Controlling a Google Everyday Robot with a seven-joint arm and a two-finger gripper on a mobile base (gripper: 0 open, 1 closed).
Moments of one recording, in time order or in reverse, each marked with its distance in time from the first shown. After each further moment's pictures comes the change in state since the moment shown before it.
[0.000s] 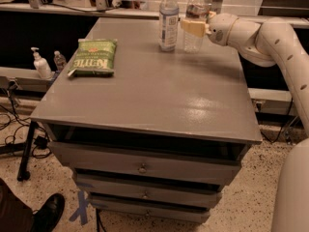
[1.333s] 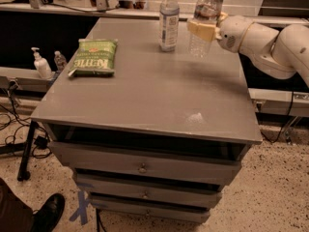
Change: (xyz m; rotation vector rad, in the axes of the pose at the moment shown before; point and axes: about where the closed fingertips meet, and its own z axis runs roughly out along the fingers) arm -0.033 0.049 -0.050 0.023 -0.040 -0.036
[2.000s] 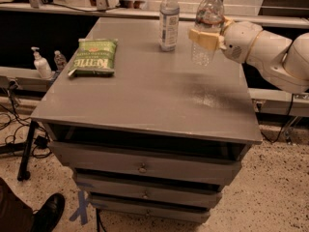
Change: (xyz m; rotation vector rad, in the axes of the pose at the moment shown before) arm -0.018 0.055 -0.033 0.003 0.005 -0.068
